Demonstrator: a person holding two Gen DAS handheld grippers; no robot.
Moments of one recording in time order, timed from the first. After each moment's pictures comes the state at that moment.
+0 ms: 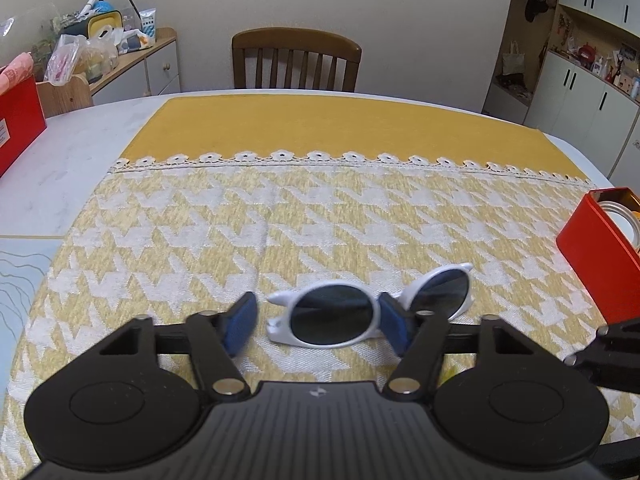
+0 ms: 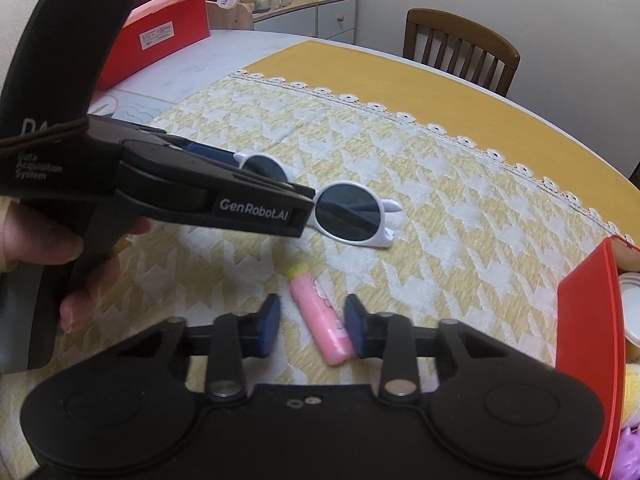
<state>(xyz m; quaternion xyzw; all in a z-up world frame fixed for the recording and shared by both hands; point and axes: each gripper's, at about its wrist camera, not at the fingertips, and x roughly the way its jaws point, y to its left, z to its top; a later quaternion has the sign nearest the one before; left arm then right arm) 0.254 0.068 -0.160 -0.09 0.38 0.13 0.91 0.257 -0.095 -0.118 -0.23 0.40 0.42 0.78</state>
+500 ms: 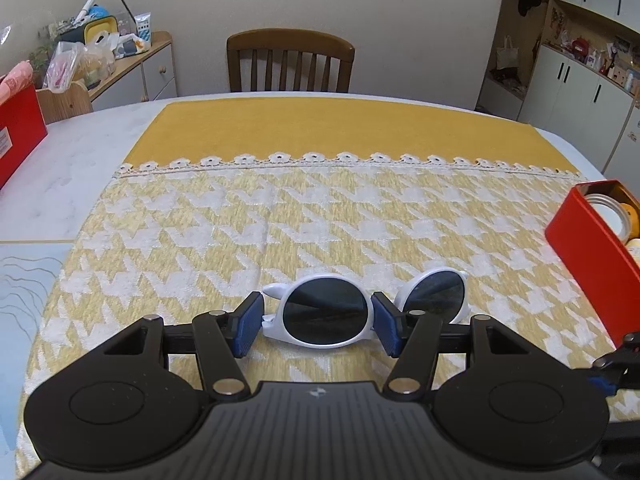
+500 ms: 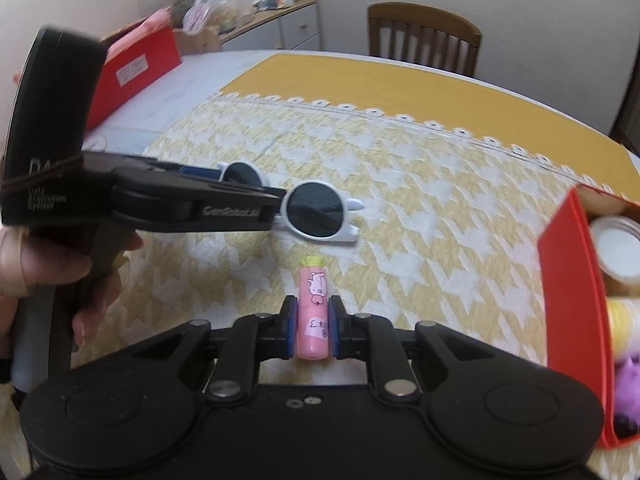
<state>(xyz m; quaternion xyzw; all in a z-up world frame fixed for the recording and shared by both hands) 0.240 0.064 -0.147 -0.08 0.38 0.12 0.91 0.249 -0.123 -0.096 -0.15 0.43 0.38 0.80</state>
